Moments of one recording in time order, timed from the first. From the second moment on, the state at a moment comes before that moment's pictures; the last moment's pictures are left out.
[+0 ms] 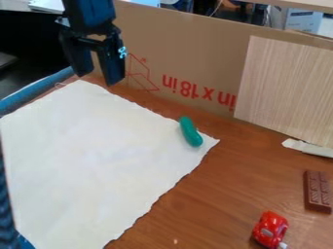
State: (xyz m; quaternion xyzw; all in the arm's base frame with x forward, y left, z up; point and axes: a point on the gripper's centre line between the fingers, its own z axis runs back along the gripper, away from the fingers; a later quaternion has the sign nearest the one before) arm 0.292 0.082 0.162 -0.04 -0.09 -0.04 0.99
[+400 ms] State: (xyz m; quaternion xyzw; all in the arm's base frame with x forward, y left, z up) arm 0.300 0.095 0.146 -0.05 -0.06 0.00 1.00
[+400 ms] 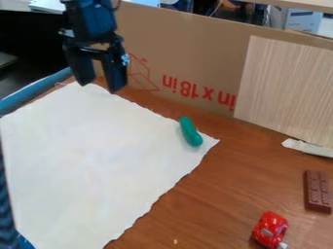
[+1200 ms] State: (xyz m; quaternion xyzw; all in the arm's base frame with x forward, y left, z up) arm 0.290 0.218 0.136 -0.13 -0.02 -0.12 0.99
